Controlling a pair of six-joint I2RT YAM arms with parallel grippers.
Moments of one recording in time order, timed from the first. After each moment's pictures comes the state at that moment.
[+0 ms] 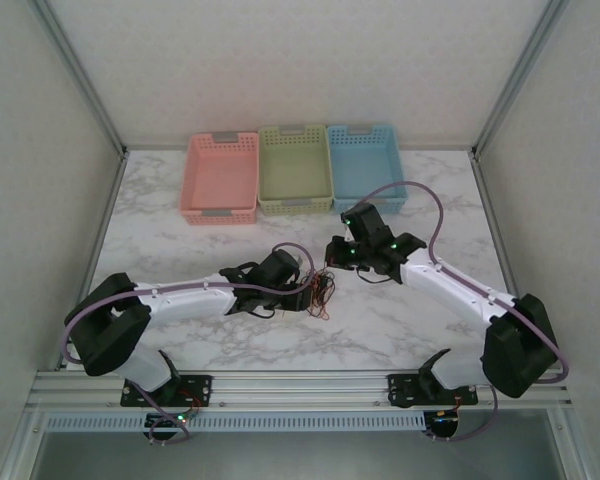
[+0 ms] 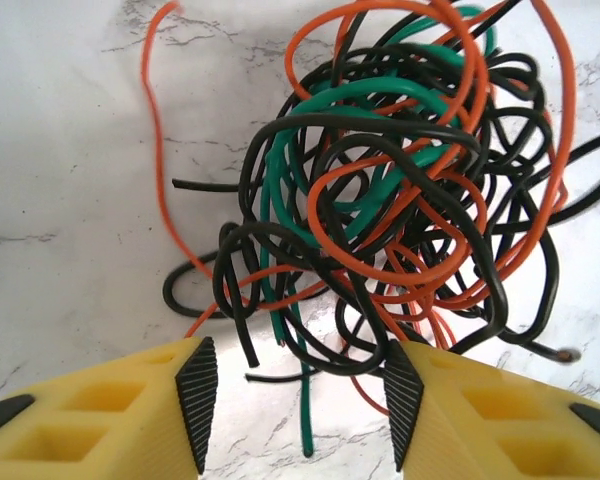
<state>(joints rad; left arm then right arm) -0.95 1.52 0.80 -0.24 0.03 -0.73 0.66 1.34 0.97 -0.50 -0.15 0.69</state>
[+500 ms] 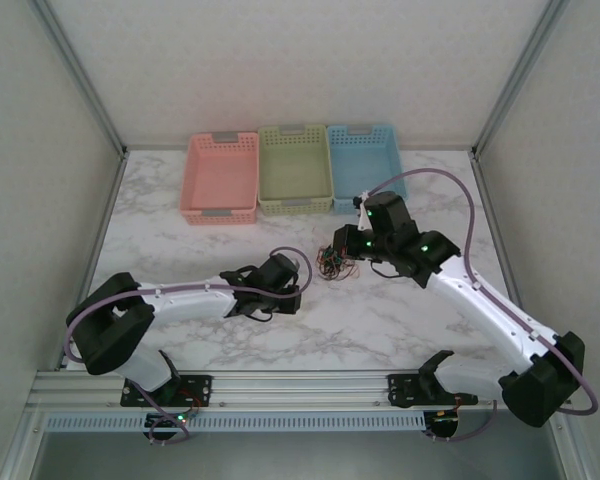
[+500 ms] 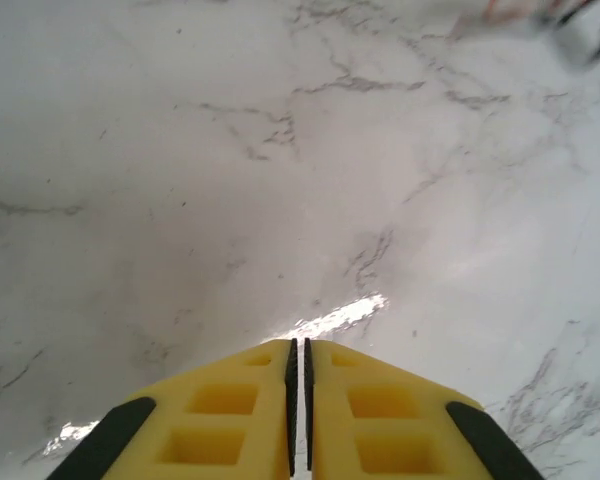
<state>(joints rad) -0.95 1.53 0.76 -0.22 0.02 -0.74 0.66 1.17 1.10 -0.64 -0.16 0.65</state>
